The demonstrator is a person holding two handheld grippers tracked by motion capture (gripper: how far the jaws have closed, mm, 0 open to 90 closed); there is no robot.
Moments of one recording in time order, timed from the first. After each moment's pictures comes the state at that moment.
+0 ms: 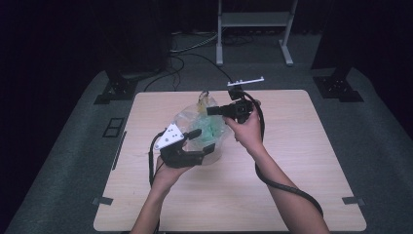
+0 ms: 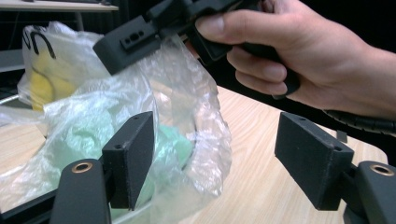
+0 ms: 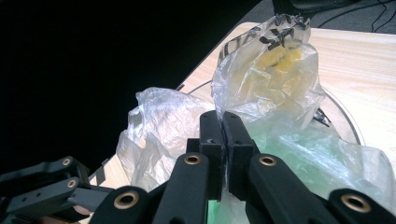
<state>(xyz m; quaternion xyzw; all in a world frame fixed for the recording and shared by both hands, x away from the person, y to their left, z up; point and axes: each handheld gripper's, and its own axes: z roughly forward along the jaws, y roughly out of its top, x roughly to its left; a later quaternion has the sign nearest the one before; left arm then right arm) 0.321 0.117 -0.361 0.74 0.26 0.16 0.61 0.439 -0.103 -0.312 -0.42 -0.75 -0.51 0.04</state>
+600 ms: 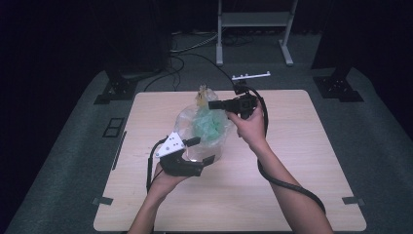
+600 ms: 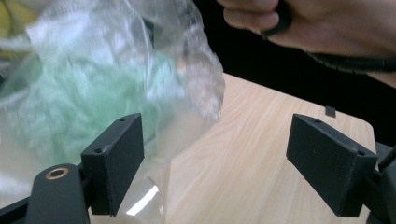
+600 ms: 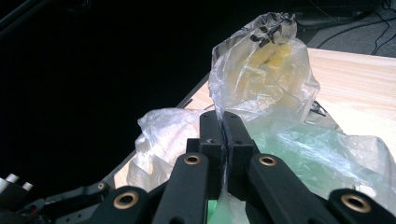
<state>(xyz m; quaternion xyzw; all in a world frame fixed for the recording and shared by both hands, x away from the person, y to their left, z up) 0.309 0.121 -0.375 0.76 0.25 0.14 0.59 0.436 -0.112 -0.293 -0.41 -0.74 -0.53 0.03</state>
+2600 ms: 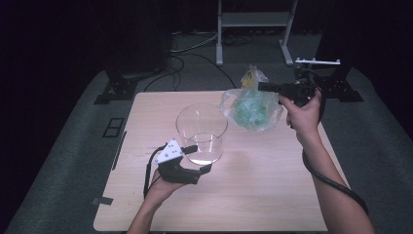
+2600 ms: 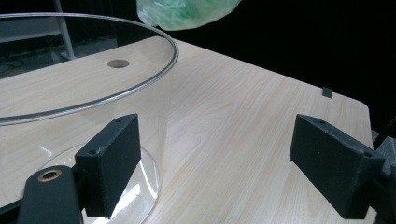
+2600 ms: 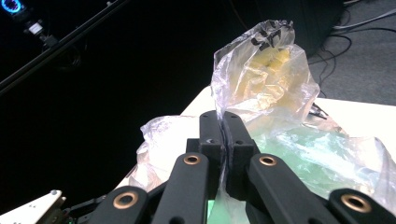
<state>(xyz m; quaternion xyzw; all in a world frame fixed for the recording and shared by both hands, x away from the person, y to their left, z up) 0.305 0.129 -0.395 0.77 0.25 0.13 0.57 0.423 -0.244 -0.250 -0.46 -0.67 -0.58 -0.02</state>
